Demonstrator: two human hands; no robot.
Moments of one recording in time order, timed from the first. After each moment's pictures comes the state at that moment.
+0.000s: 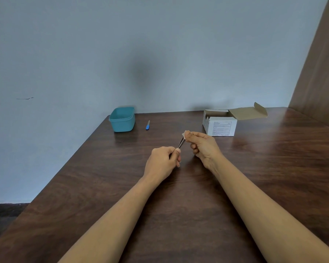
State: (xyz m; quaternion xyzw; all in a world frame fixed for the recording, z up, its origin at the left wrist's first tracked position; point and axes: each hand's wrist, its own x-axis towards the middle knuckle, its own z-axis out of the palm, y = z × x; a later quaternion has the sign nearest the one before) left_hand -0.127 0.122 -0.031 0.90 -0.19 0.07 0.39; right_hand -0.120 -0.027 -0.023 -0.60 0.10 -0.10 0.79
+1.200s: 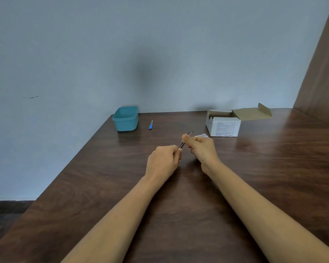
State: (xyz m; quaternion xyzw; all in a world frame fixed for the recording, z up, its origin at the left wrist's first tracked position) left_hand -0.127 0.125 -0.032 0.92 -0.21 0.15 0.28; right_hand -0.131 -0.004 -0.020 -0.69 0.12 -0.16 0.69
